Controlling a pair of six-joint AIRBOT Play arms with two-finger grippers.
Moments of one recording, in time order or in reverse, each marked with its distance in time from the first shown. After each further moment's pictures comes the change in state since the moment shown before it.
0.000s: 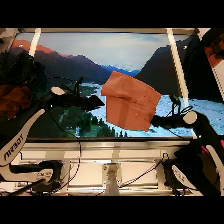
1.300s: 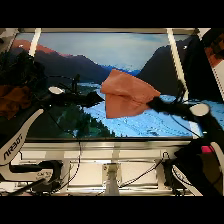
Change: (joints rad) left arm 0.022 -0.001 0.000 -0.074 0.054 0.060; right arm 0.000 0.013 0.193 0.389 -0.115 -0.087
